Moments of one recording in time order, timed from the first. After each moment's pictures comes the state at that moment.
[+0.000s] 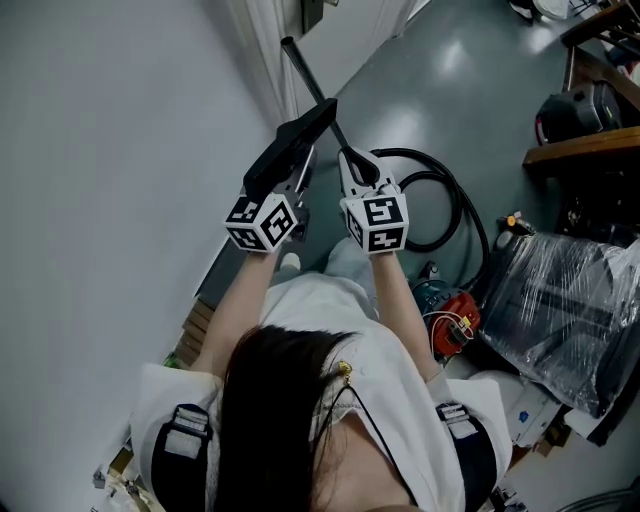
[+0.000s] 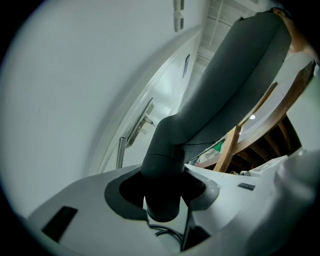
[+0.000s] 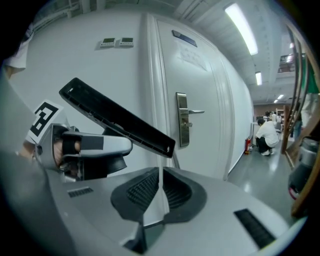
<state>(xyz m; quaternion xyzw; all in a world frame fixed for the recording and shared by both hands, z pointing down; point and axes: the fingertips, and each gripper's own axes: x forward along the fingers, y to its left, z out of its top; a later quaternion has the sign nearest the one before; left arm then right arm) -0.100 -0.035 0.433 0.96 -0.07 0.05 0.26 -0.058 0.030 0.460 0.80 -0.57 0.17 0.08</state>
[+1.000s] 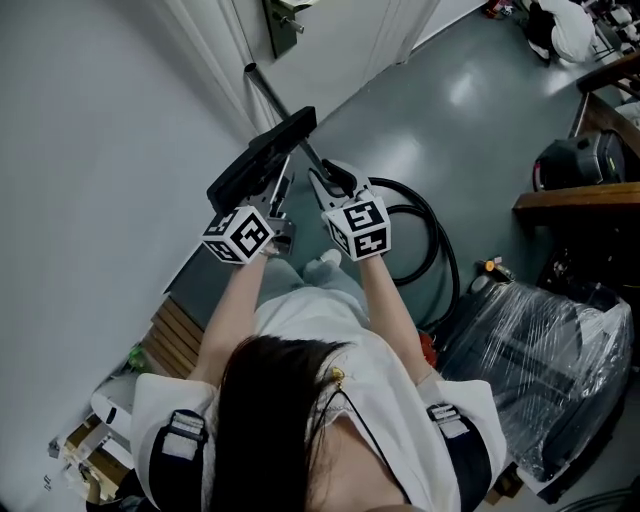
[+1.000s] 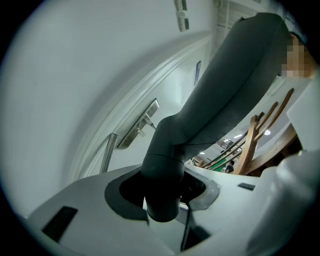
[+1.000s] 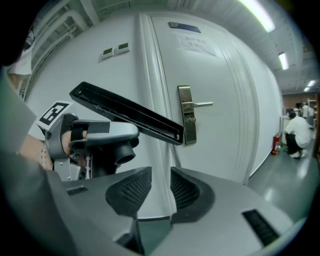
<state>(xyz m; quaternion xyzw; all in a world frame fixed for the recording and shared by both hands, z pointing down) -0.018 -0.004 0.419 0.94 -0.16 -0.01 0.31 0.022 0.052 0.467 0.70 -0.69 0.19 0.09</state>
